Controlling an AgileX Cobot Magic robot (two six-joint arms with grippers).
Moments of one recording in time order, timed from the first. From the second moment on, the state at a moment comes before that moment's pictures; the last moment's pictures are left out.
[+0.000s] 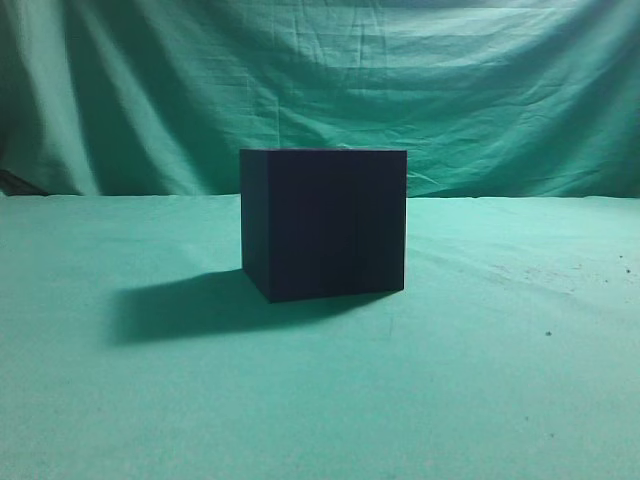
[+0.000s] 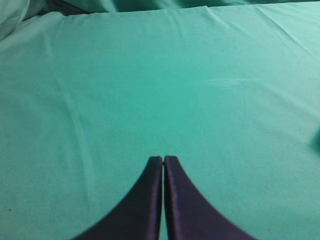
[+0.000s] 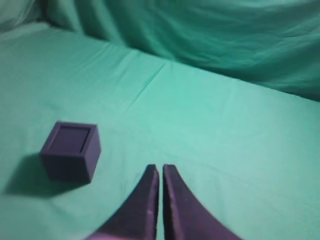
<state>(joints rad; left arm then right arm) -0.11 -0.02 0.02 0.09 0.36 -0.03 0.57 0.33 -0.81 -0.19 0.96 0.10</state>
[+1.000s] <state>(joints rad) -0.11 -0.02 0.02 0.09 0.36 -0.03 -0.02 -0.01 -0.01 0.09 0.43 -0.09</state>
